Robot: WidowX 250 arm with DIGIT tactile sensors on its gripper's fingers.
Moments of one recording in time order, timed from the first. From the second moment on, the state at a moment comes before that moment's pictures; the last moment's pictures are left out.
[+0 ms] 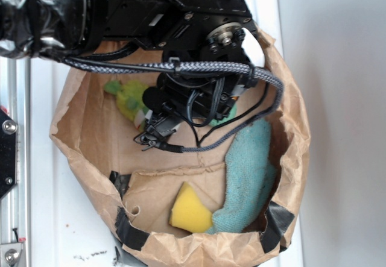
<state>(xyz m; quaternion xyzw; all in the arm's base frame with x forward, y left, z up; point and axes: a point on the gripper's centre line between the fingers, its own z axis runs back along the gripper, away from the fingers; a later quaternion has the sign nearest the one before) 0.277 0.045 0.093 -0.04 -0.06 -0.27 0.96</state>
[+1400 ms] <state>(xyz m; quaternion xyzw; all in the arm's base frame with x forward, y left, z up) 0.272 0.020 0.016 0.07 -0.03 -0.34 0.94</state>
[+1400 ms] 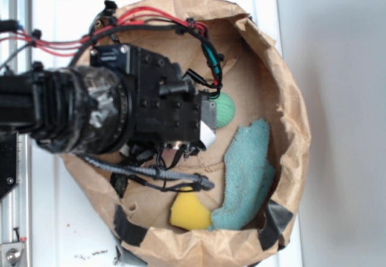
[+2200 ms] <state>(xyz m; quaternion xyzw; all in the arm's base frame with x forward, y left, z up) 0.270 0.018 0.036 0.03 -0.05 -0.31 0.95</state>
